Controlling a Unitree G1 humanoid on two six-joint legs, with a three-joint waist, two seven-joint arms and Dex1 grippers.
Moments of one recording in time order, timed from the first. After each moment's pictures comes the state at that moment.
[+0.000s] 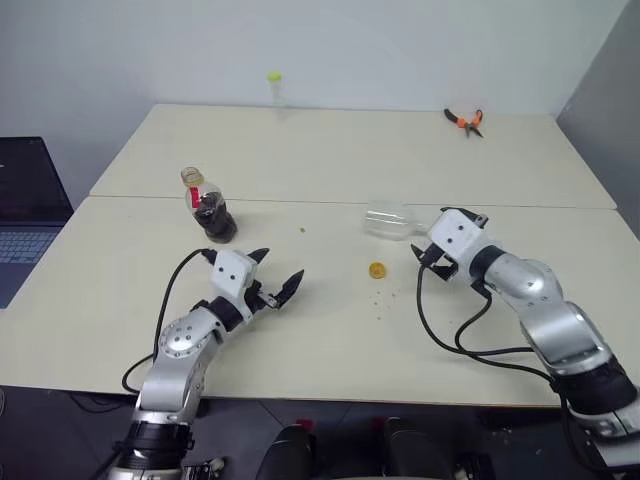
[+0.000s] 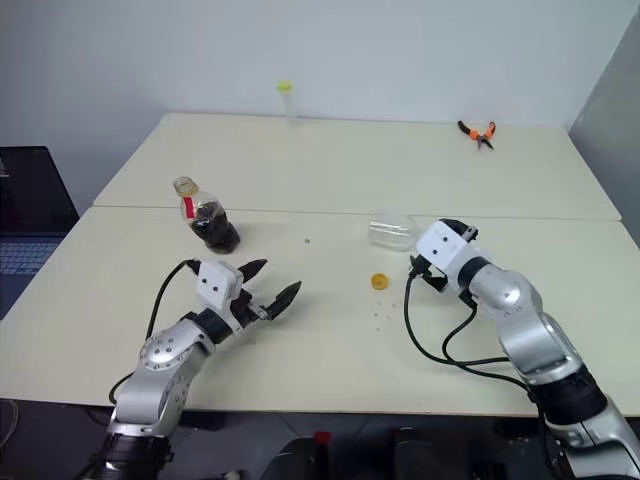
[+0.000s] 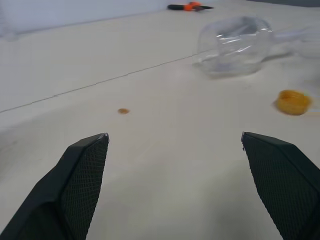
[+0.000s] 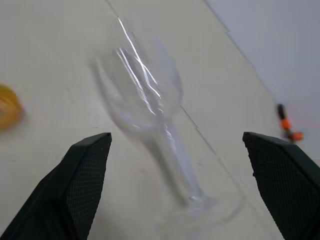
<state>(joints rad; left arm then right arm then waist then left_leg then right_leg) -0.17 0.45 0.02 -0.09 -0.30 0.18 -0.65 -0.48 -0.67 0.34 -0.16 -0.26 0.48 0.35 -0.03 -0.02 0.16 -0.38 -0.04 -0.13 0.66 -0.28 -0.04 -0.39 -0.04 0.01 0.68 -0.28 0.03</state>
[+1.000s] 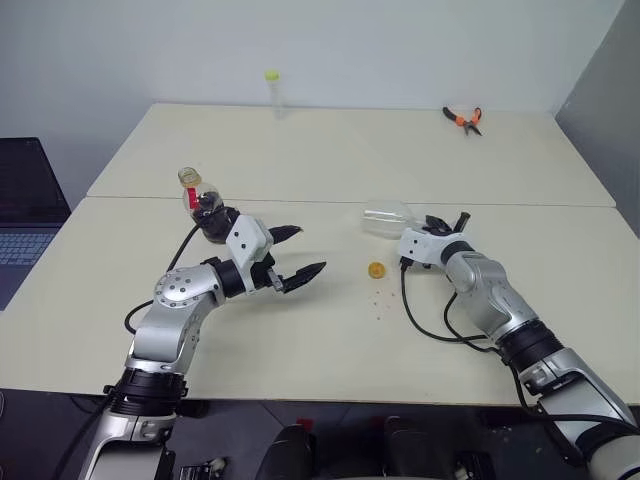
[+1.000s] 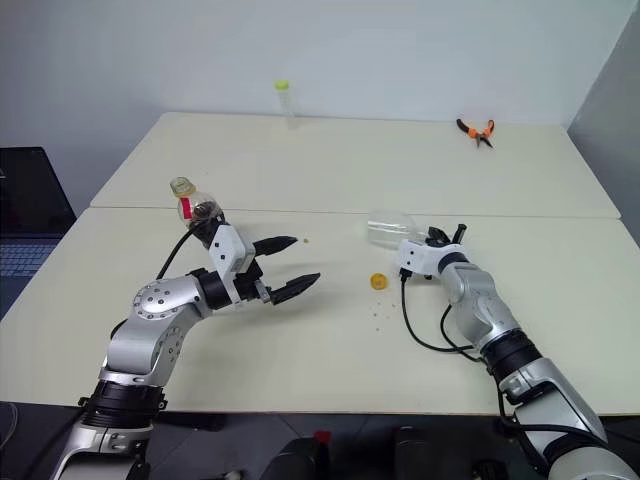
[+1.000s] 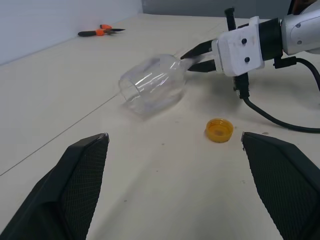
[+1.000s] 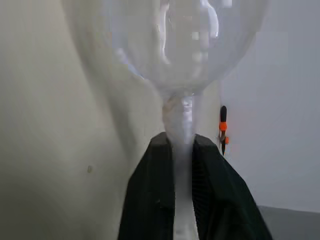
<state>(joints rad) -0.34 0.51 0.00 -0.03 -0.31 0.21 -0.88 -0.64 -0.48 0.44 0.37 -0.68 0.21 0.15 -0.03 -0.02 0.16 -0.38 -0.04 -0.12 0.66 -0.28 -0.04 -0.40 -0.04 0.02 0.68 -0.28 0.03</state>
